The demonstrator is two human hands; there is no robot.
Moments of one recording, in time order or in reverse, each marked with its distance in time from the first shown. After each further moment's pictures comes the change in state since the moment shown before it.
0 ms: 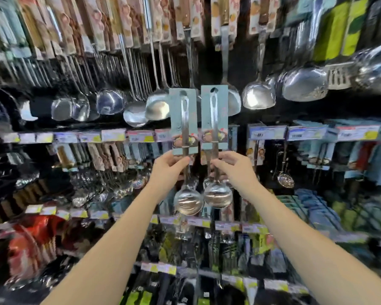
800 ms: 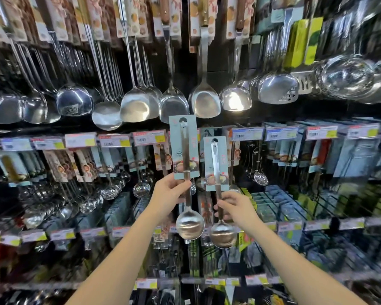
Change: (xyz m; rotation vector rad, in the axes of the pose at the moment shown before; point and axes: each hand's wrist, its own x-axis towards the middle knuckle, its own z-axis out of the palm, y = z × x) left_hand -0.001 -0.051 0.023 -0.181 -0.270 -0.088; right_hand -0.048 0.092 -0.024 -0.108 0.071 0.247
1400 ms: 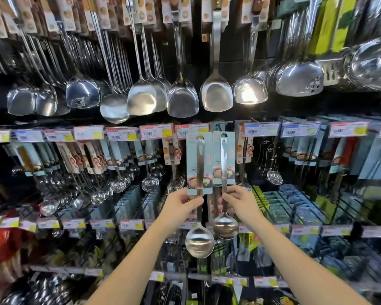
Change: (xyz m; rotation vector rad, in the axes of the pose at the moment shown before) left_hand -0.005 -0.049 0.011 0.054 -0.013 -0.134; right_hand 0.039 0.021 0.006 -0.007 0.021 -0.021
